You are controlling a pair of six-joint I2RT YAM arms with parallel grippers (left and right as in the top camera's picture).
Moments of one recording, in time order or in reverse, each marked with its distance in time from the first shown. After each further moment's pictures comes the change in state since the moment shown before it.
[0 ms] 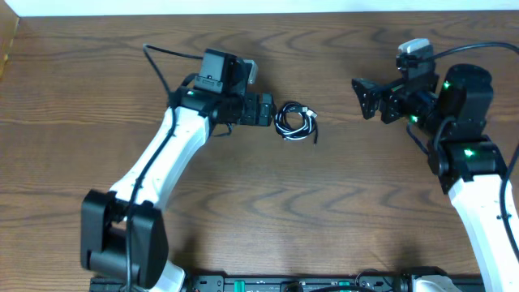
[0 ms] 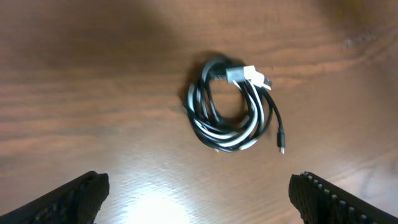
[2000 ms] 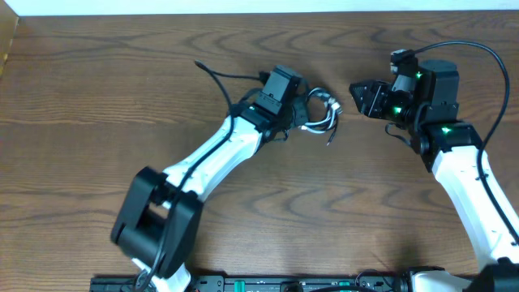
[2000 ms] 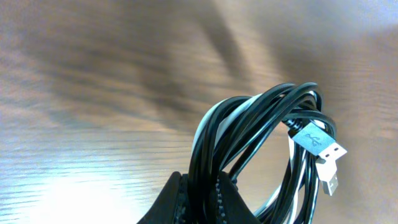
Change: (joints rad) left arm -0.265 0.109 -0.002 0.283 -0.219 -0.578; right arm 0.023 0.180 0.000 -0.024 -0.016 0.470
